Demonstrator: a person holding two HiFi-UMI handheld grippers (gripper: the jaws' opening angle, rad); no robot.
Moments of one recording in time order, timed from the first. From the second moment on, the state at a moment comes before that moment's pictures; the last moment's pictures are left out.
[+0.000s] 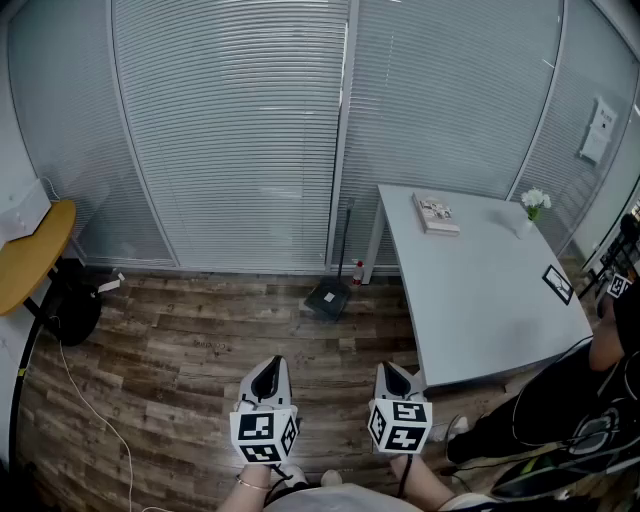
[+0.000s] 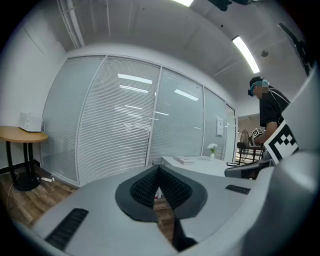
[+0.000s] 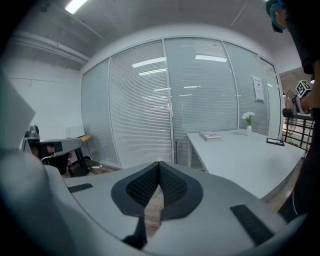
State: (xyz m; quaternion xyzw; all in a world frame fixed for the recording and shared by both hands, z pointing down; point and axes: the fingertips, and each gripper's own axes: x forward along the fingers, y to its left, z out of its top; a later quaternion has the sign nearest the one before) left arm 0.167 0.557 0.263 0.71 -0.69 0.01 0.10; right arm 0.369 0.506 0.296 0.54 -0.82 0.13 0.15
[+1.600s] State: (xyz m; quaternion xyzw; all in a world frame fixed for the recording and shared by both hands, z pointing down) left arm 0.046 0.470 0.291 0.69 -0.71 0.01 0.12; right arm 0.299 0.400 0.329 0.57 -0.79 0.19 0.15
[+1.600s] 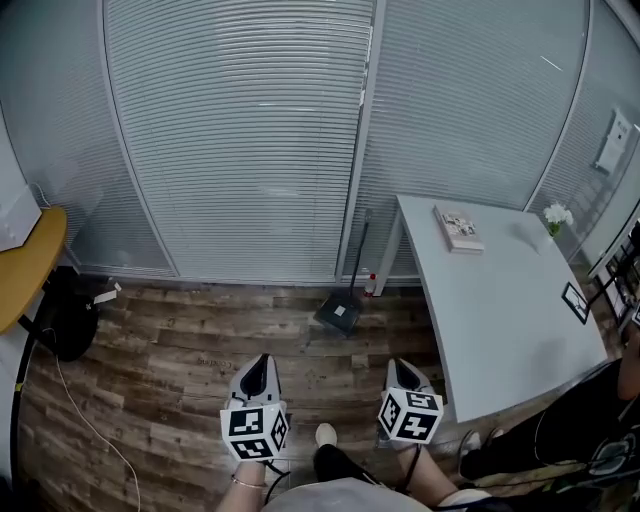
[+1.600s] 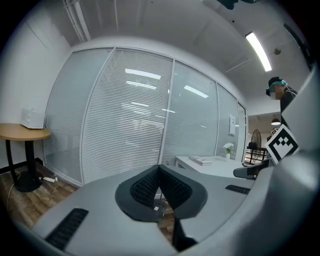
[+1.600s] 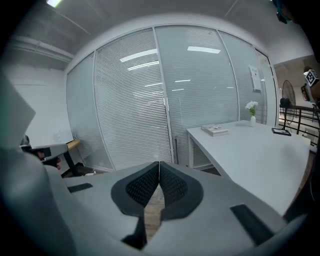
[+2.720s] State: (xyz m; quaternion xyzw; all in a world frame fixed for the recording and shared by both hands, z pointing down) left arm 0.039 0.233 0.295 0.70 -0.70 0.05 0.13; right arm 0.287 0.170 0.347 0.55 -0.79 0.22 0.15
